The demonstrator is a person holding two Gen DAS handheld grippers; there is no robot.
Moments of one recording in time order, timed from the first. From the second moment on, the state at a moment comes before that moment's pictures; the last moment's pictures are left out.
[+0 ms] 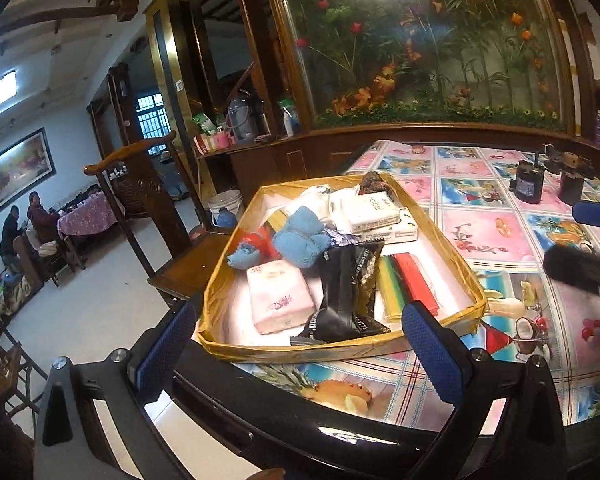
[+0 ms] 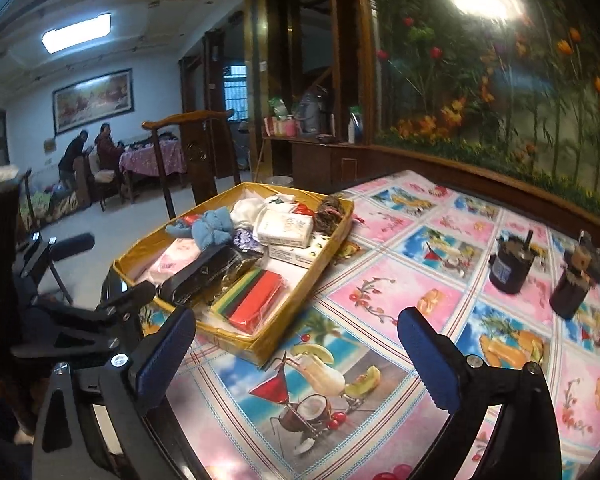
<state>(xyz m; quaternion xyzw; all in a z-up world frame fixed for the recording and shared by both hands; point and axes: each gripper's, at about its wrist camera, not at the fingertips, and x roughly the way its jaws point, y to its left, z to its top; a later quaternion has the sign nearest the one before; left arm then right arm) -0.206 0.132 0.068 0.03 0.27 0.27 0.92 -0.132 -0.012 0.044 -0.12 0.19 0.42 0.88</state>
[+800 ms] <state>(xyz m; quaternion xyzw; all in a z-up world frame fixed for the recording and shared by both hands) -0.192 0.178 0.056 -0.05 0.30 0.33 0.89 -0.133 0.002 0.029 -0.14 0.23 0.43 0.86</state>
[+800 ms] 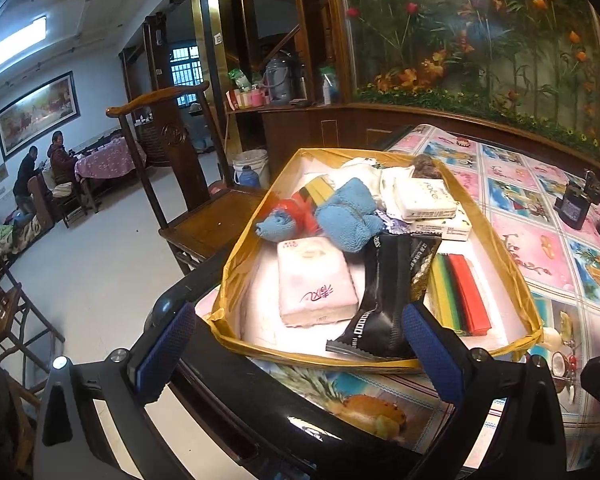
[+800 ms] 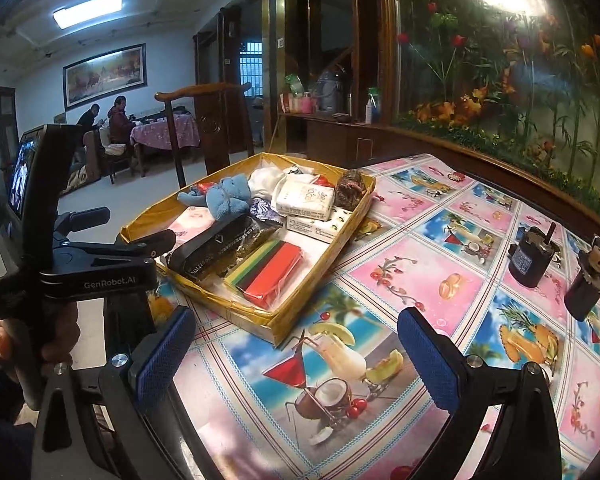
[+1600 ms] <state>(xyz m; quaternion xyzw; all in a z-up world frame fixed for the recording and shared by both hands) -0.202 0.189 0.054 -0.05 0.30 0.36 0.88 -0.128 0.000 0.029 -0.13 0.23 0.42 0.87</state>
